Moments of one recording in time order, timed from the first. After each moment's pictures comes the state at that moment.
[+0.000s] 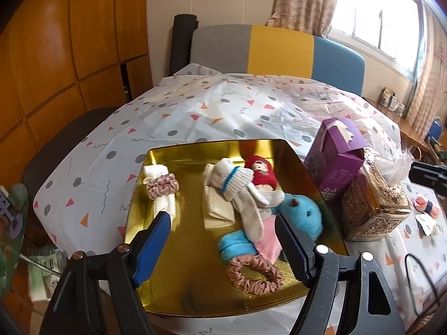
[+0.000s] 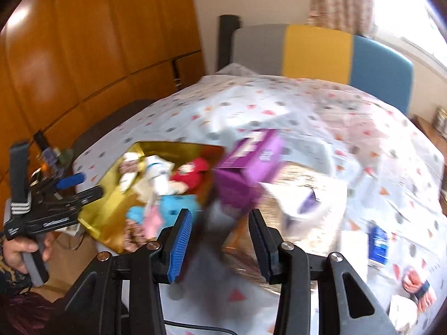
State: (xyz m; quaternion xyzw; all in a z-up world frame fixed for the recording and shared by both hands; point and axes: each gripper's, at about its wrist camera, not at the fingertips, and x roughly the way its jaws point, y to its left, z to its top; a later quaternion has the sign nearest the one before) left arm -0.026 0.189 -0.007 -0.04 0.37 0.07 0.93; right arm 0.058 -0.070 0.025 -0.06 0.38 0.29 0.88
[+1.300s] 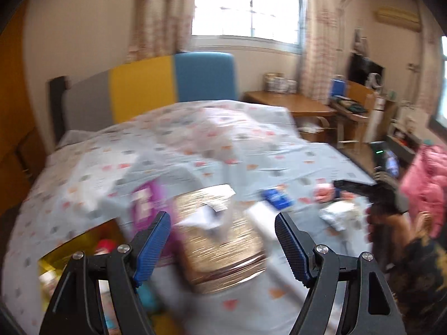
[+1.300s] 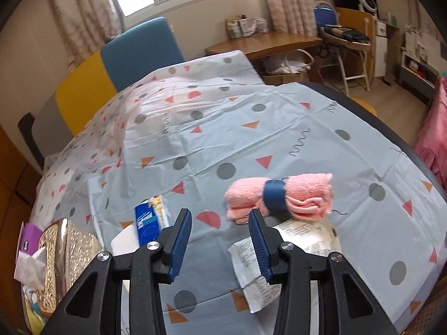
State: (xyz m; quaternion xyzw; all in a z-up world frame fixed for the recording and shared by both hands) left arm 0.028 -0.042 0.079 0.06 0.31 -0.22 0.92; right arm 0.079 -0.379 -0.042 0.22 0.38 -0.14 0.89
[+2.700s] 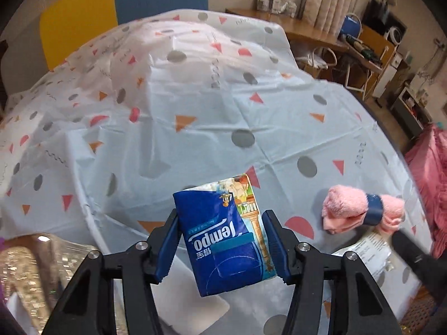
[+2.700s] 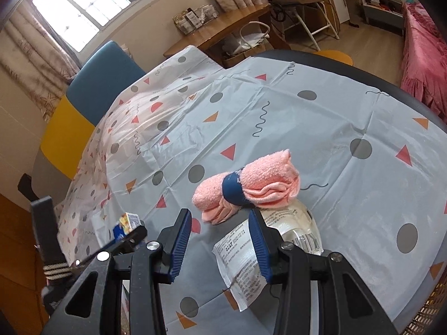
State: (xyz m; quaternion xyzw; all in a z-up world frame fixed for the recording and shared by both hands) left arm 0.209 -0.243 -0.059 0.08 0.50 -0.20 0.84; right arm 0.064 -0.429 -0.060 0.36 0.38 -0.16 0.83
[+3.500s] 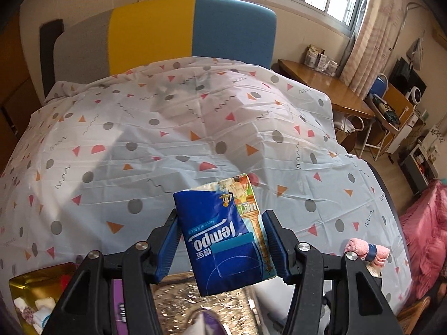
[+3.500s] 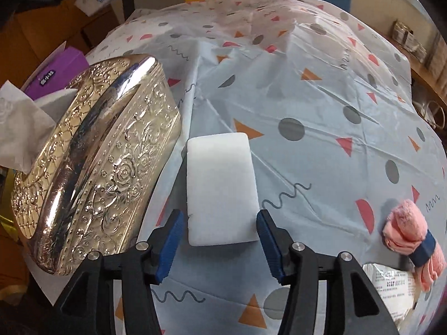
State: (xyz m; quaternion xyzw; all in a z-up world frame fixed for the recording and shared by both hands) left arm 0.249 -0.078 0.048 0.00 0.45 -0.14 0.88; right arm 0.153 -0.224 -0.101 -0.04 0.54 0.15 0.83
